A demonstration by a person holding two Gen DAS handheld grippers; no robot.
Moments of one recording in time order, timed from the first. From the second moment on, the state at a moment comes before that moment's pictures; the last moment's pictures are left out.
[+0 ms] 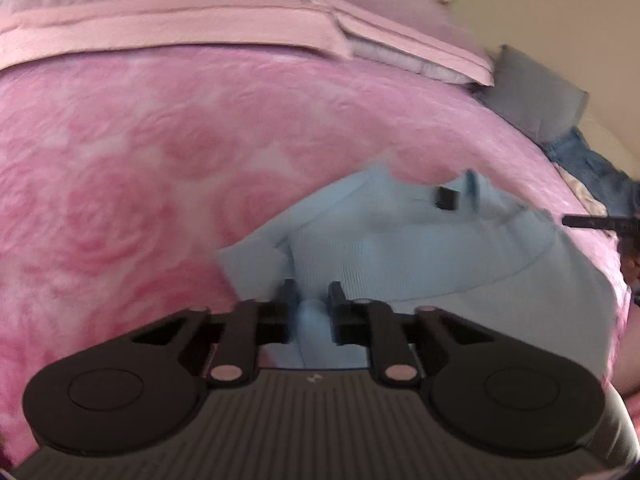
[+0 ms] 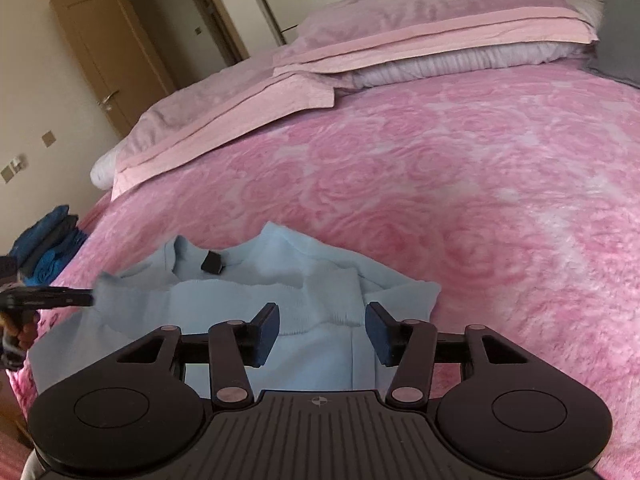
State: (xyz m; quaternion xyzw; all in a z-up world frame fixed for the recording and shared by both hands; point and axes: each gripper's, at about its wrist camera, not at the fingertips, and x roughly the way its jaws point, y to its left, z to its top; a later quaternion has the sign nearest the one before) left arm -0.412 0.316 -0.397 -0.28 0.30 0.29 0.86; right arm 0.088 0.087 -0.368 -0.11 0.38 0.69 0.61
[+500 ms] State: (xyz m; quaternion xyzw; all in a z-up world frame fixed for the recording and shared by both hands) left arm -0.421 0.310 -0.398 -0.30 0.26 0.30 0.87; right arm 0.097 0.098 -0.389 -0.11 0.40 0.69 0.60
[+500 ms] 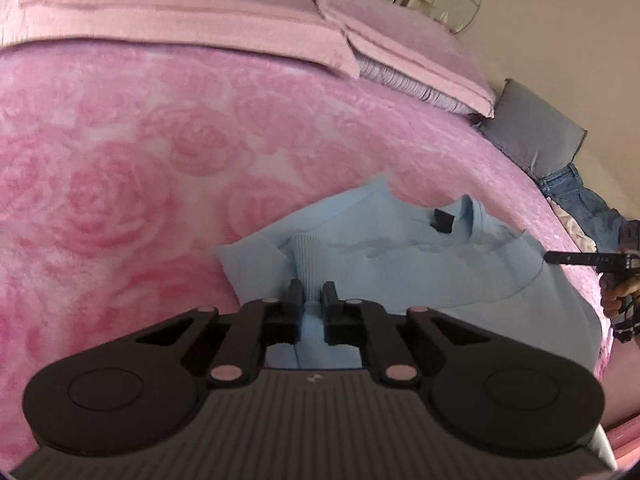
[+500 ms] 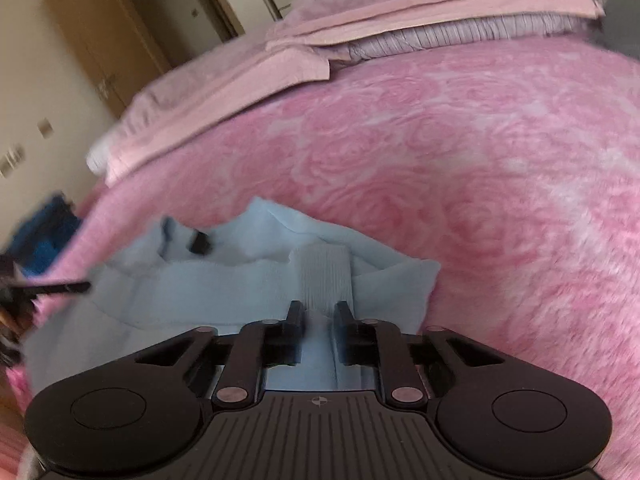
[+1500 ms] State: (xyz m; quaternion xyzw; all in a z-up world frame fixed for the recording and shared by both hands) left arm -0.422 0.306 -0.409 -0.30 0.27 0.30 0.87; right arm 0.117 0.085 -0.405 -0.06 0.45 0.69 0.56
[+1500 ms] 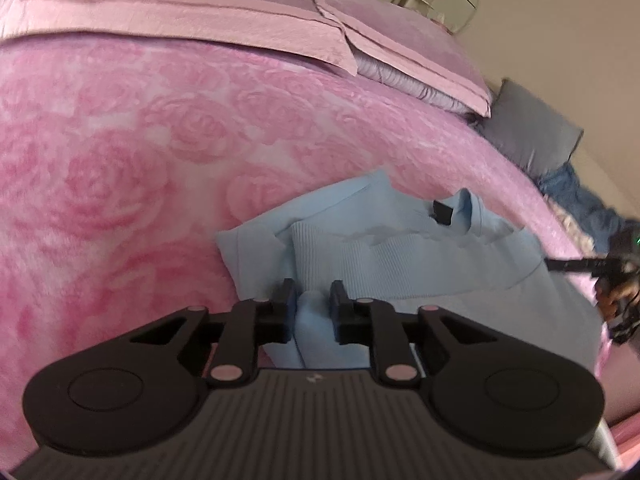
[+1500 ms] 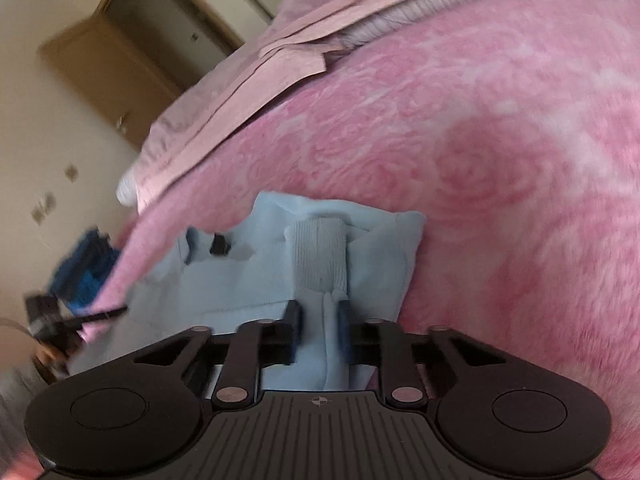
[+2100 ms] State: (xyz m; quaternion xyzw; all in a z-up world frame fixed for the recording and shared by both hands) left arm -0.385 0.309 -0.362 -0.15 0.20 0.38 0.89; right arm 0.058 0.091 -0.357 -0.14 0.23 0.67 0.69
